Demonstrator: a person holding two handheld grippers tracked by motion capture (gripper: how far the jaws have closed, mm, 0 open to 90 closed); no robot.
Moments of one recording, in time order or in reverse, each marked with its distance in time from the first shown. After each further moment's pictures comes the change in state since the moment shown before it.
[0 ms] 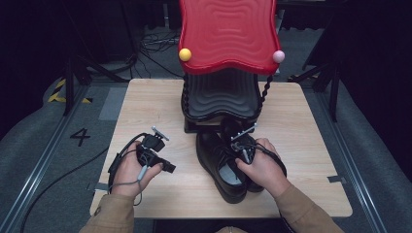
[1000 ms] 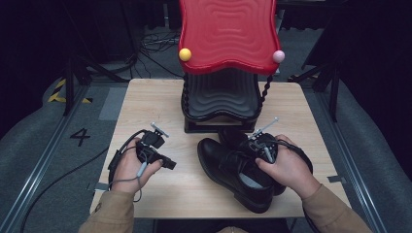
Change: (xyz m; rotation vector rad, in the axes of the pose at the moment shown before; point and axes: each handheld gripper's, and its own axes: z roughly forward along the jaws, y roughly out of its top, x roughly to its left) left arm 0.003 0.004 -0.005 -0.022 -0.010 0.010; right arm -0.014 -0.017 -0.069 0.071 0.118 -0.048
